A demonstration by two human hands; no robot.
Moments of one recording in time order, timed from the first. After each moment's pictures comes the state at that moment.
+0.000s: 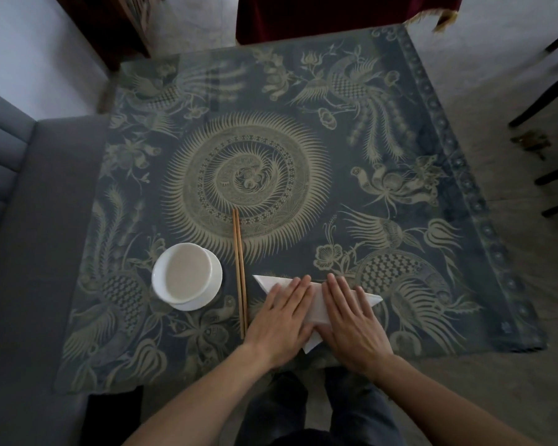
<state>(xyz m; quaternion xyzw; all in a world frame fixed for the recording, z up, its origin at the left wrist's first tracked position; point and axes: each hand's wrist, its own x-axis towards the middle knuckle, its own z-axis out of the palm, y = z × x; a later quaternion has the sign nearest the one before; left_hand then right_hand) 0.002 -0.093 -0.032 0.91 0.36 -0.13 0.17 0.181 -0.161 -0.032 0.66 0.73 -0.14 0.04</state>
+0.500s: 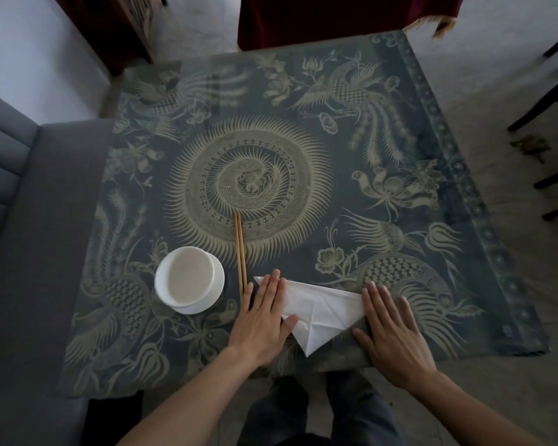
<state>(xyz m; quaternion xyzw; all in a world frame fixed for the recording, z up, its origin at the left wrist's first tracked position) -0.025 -0.082 -0.032 0.86 0.46 -0.17 0.16 0.232 -0.192 -0.040 0.73 0.67 -0.16 0.06</state>
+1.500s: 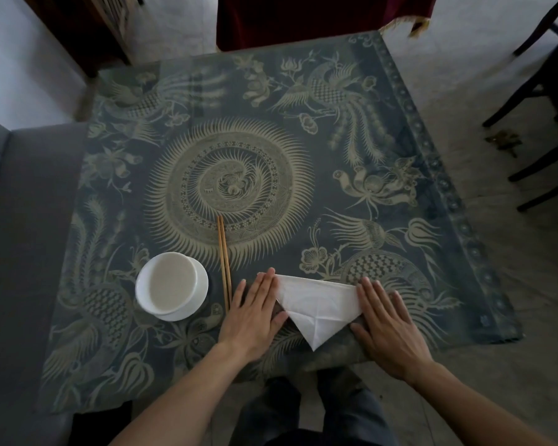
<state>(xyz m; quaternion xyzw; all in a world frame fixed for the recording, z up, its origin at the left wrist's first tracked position) -0.016 -0.073 -0.039 0.87 0.44 -0.17 0.13 0.257 -0.194 -0.038 0.72 0.67 -0.17 0.09</state>
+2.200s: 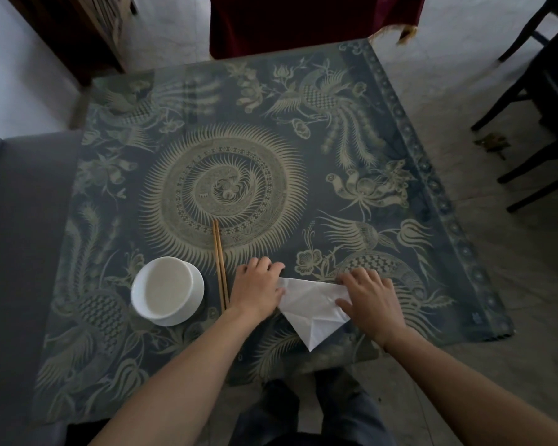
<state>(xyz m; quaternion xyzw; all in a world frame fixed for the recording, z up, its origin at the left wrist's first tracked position) 0.030 -0.021 -0.010 0.86 0.47 -0.09 0.17 0.241 -0.130 -0.011 0.75 0.63 -0.16 0.04</state>
